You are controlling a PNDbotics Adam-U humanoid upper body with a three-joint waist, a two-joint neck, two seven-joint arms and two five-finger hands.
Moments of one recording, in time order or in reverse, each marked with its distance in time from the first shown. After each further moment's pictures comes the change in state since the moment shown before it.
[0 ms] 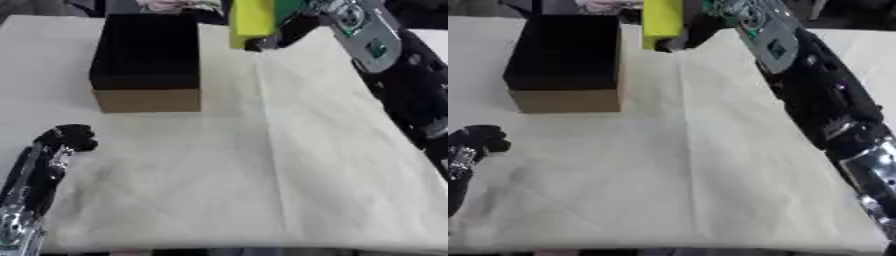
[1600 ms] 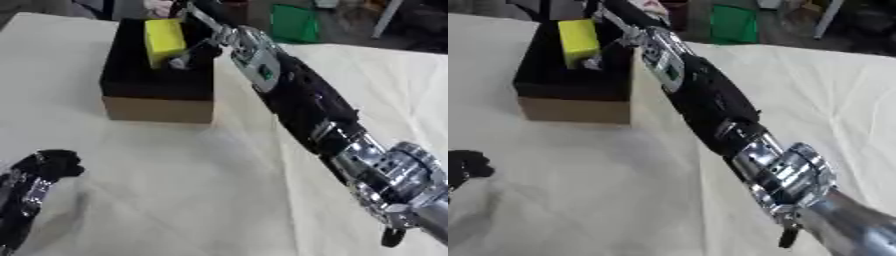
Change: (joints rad) left arm -0.082 -0.002 -0.069 0.000 0.017 0.004 -0.075; right arm -0.120 0.217 -0.087 0.333 0.255 0.020 -0.214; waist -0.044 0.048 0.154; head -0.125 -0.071
